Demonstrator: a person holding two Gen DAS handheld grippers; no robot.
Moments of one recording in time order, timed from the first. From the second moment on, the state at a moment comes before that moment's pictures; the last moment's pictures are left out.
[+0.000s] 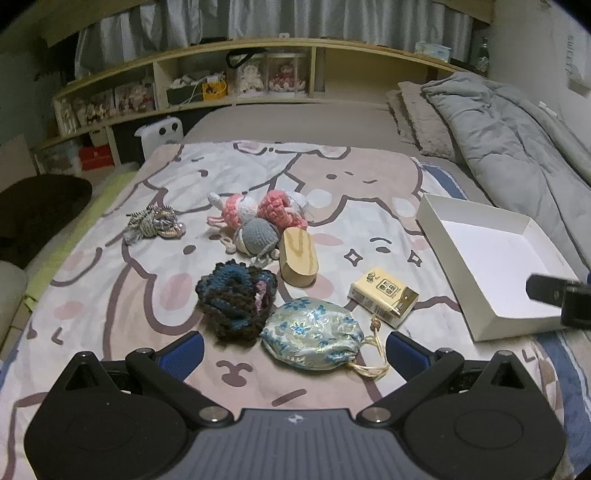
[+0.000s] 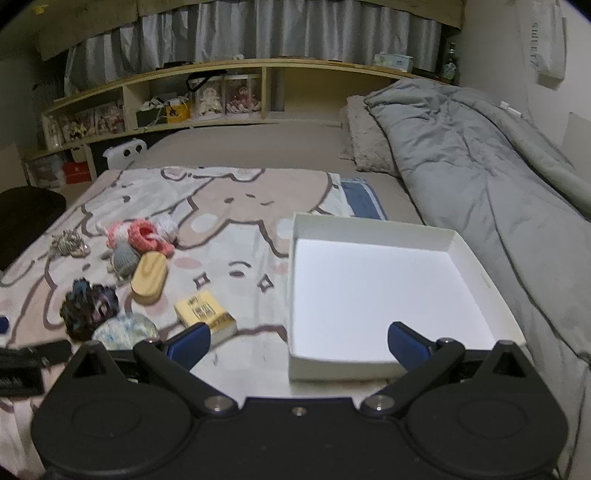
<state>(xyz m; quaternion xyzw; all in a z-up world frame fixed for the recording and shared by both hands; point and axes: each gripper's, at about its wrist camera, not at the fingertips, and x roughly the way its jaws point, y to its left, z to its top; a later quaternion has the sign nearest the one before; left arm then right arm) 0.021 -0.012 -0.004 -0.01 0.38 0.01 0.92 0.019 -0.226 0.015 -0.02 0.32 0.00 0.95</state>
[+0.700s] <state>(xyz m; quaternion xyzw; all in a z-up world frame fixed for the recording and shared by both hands) 0.086 -0.030 -0.066 -0.12 0.41 0.08 0.90 0.130 -0.186 -0.013 -0.05 0.35 0.14 0.93</state>
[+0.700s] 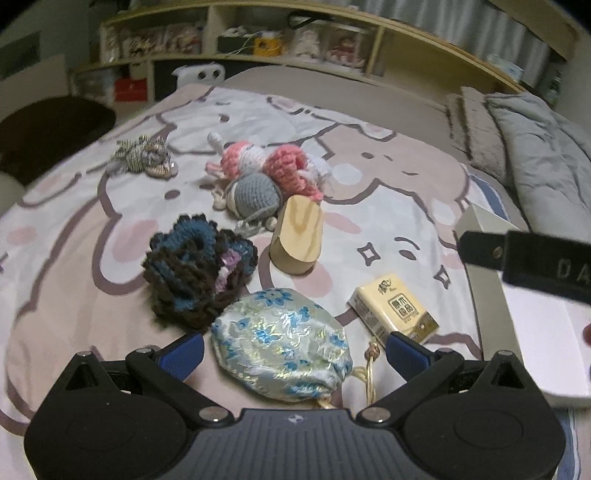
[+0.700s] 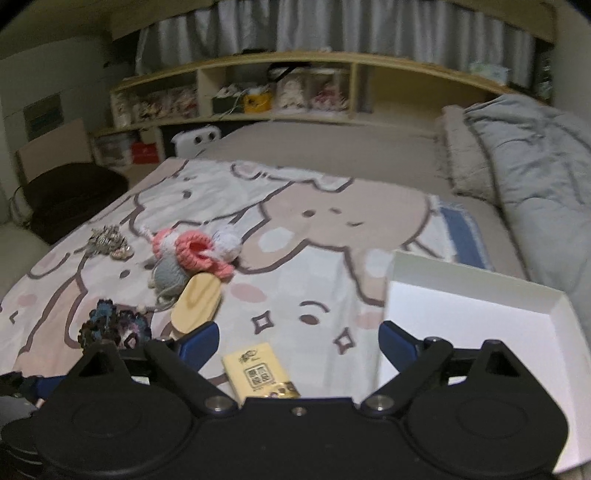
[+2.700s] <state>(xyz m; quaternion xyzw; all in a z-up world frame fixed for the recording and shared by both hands) 0.100 -0.020 -0.103 -0.10 0.48 0.10 0.87 0.170 -0.167 -0.105 -0.06 0.48 0.22 0.85</state>
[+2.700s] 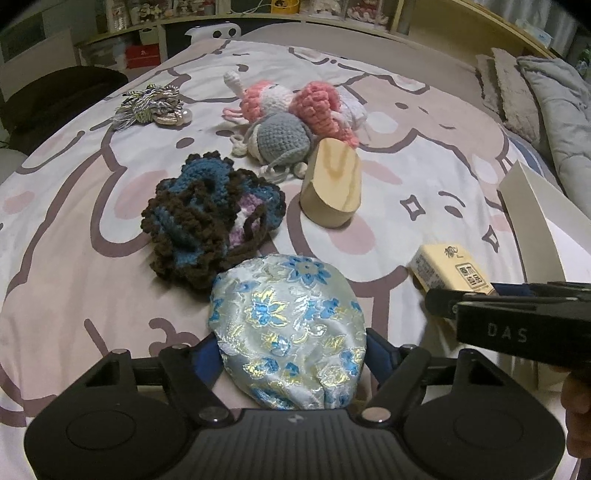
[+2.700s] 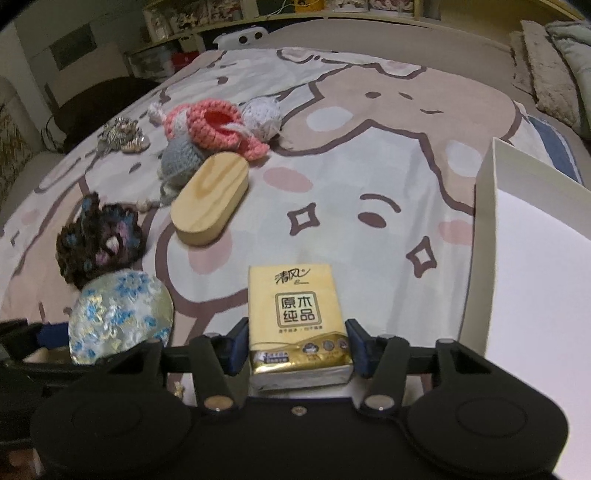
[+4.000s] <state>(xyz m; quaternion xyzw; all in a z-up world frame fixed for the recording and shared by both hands) 0.113 -0.026 -0.103 -0.09 0.49 0.11 0.86 0.153 -0.182 -0.065 -0.02 0.45 0.18 0.88</state>
